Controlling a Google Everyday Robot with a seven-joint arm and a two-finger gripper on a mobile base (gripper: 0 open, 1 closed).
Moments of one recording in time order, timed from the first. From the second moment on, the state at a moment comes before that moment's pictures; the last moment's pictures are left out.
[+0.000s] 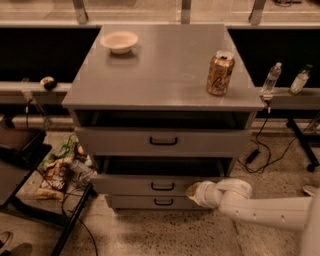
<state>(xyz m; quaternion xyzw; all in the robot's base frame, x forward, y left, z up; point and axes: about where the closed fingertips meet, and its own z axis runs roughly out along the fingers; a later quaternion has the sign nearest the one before) 0.589 -0.139 0.388 -0.54 0.76 0.02 0.36</state>
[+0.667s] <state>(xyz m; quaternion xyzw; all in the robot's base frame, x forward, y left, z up) 0.588 -0.139 0.388 -0.54 0.76 0.03 0.36</state>
